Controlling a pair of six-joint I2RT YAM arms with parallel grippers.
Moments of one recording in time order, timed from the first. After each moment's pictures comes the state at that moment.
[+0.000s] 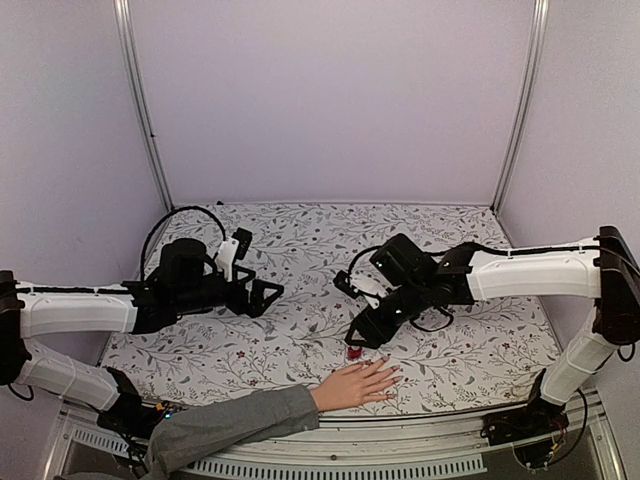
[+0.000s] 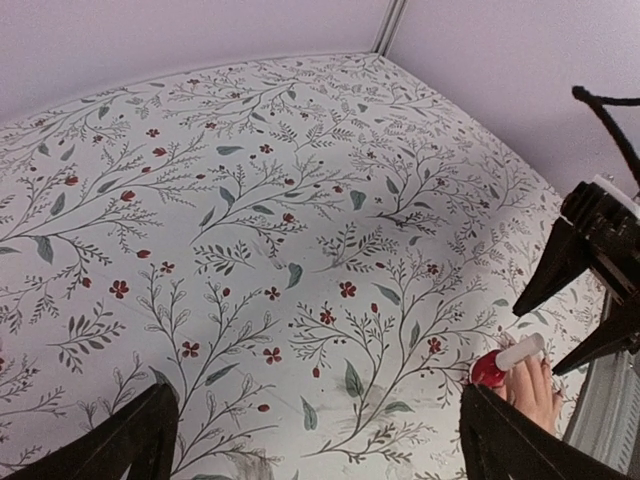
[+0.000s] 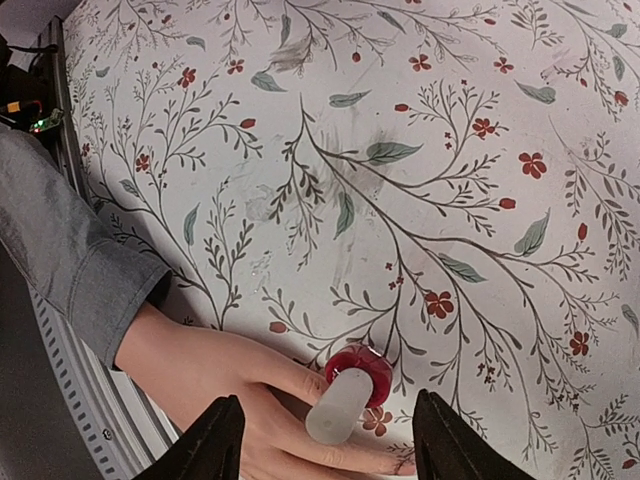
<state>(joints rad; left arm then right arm) -0.72 1.22 0.55 0.26 0.13 -0.24 0.98 1.61 1.07 -0.43 -0.24 0.12</state>
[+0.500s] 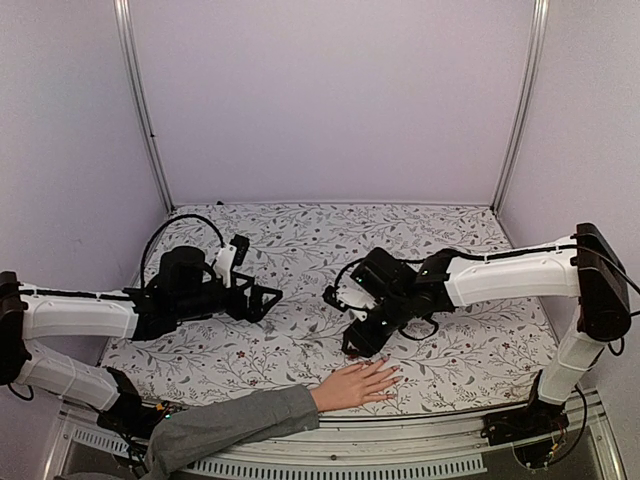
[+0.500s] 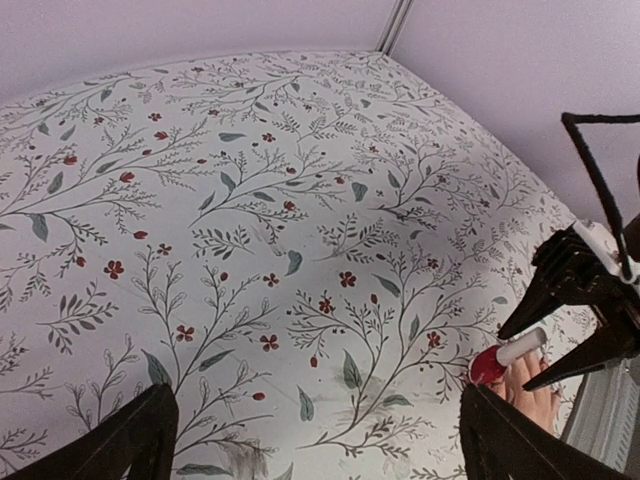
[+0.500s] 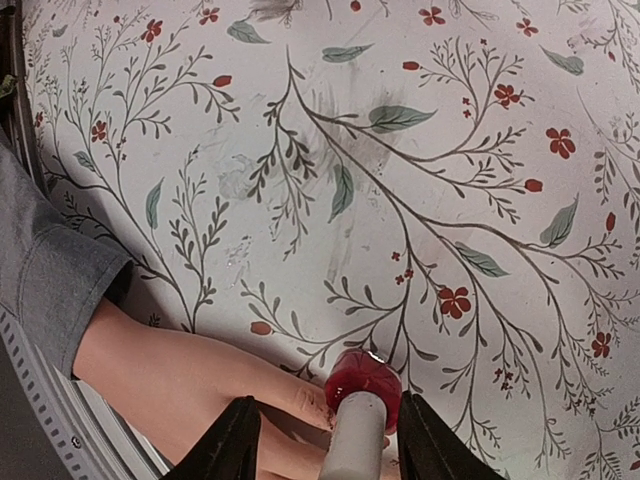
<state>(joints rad) -0.72 1.22 0.50 0.32 0.12 -0.27 1.04 1.72 1.13 -0.48 -0.15 0.12</state>
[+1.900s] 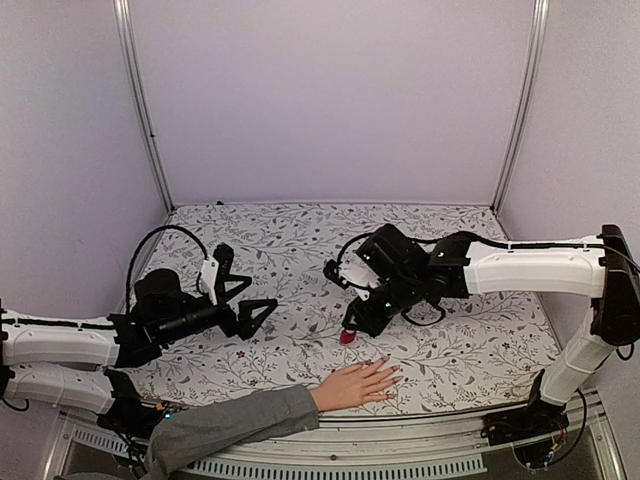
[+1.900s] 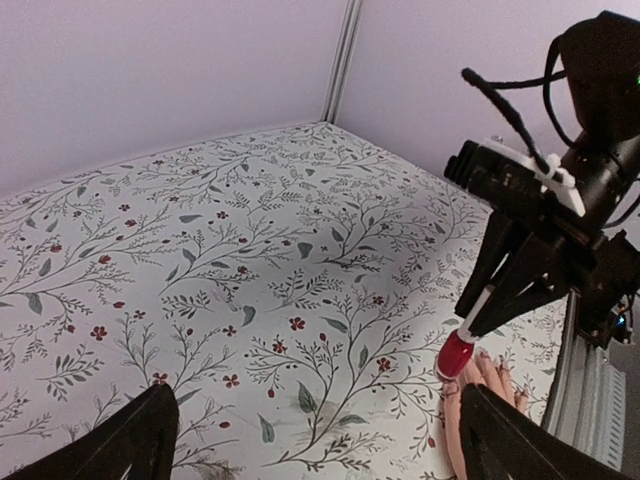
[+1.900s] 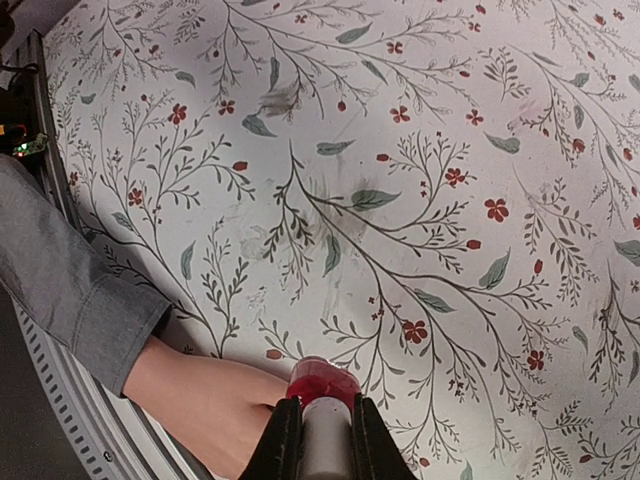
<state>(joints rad) -0.83 1.02 0.31 0.54 0.05 -0.22 1.04 1.65 1.19 -0.52 -0.10 0.14</state>
